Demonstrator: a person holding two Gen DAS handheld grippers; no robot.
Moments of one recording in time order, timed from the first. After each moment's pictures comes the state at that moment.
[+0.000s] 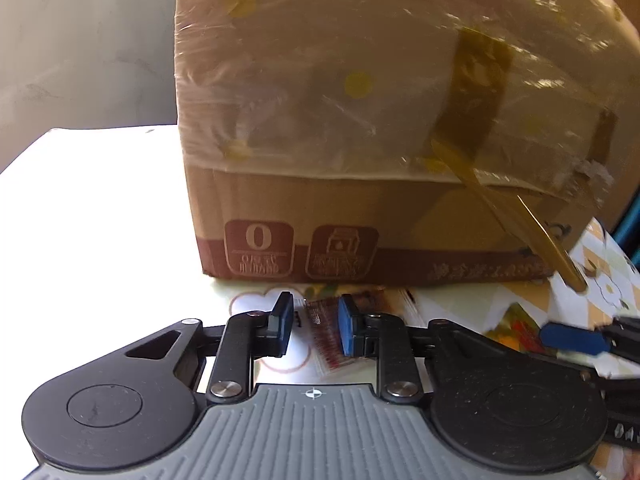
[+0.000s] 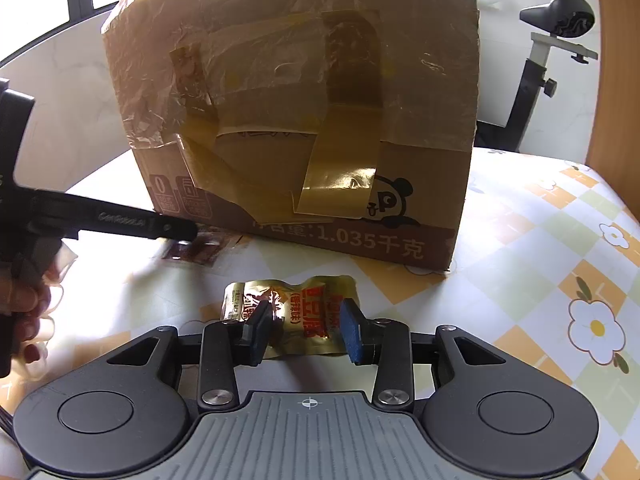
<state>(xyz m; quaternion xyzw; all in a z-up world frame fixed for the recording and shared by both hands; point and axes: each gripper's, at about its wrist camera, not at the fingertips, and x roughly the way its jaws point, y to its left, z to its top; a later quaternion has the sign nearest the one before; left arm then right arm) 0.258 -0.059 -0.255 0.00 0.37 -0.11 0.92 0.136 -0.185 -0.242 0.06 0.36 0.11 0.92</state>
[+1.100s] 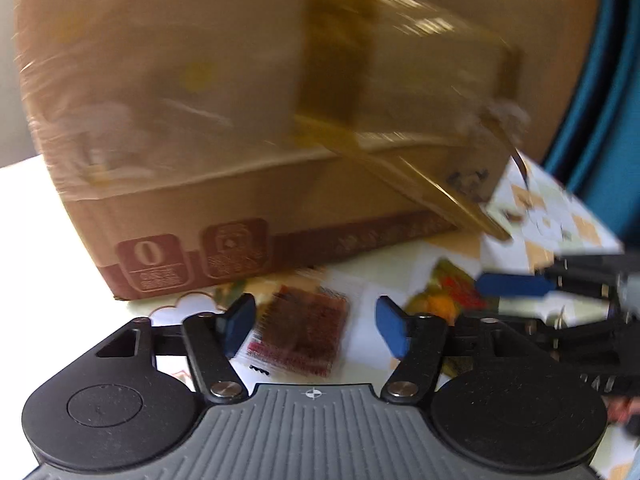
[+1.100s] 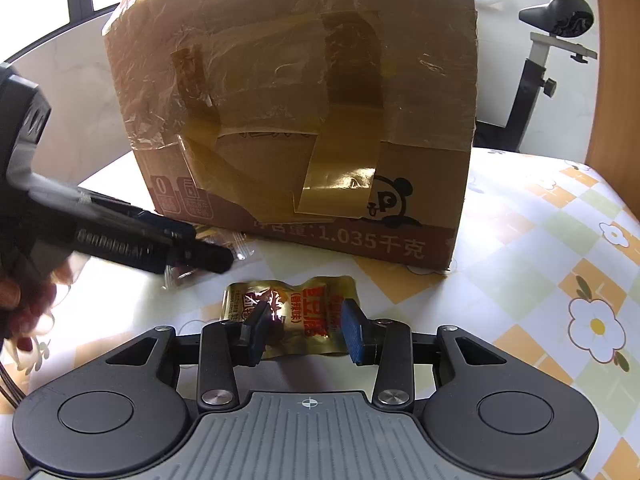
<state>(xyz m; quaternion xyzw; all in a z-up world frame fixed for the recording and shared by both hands) 0.244 -0.085 -0.248 0.09 0.38 -0.25 0.89 0.136 -0.186 -0.241 0.06 0.36 0.11 0.92</state>
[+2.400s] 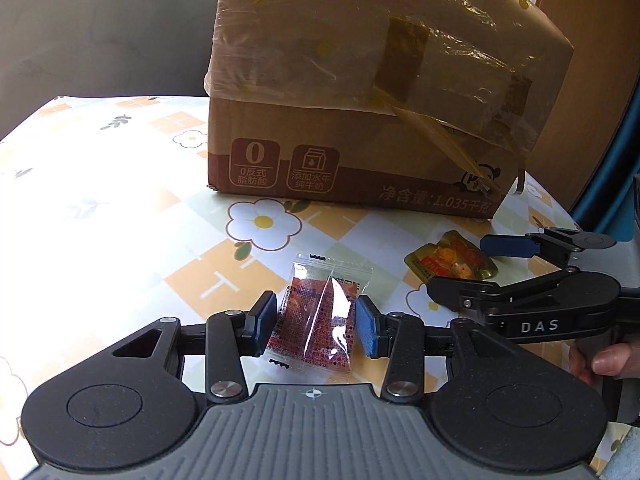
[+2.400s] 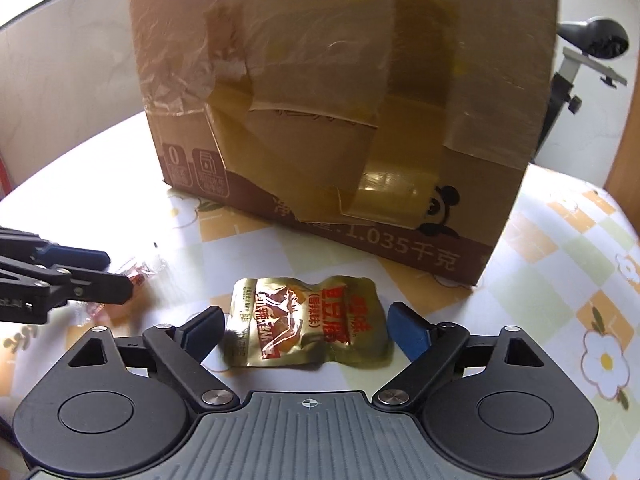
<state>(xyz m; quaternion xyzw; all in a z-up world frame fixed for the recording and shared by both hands) 0.155 -0.028 -0.251 -0.03 0.37 -0.15 0.92 0.155 -0.157 -0.242 -0.01 0.39 0.12 0.91</state>
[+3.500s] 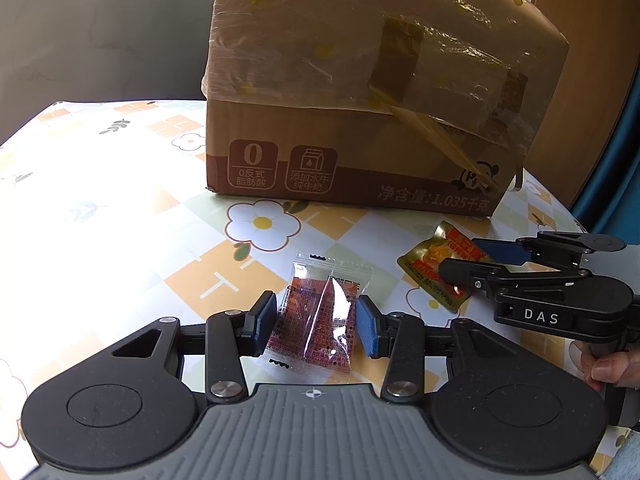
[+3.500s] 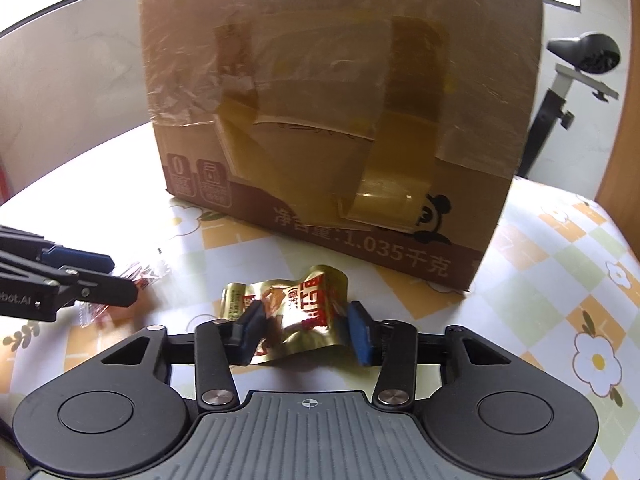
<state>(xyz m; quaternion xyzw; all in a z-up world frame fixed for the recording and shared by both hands) 0.153 -0.031 -0.251 -0.02 0.37 -0.15 0.92 0.138 -0.161 -0.237 -0.01 0.36 0.13 0.92</state>
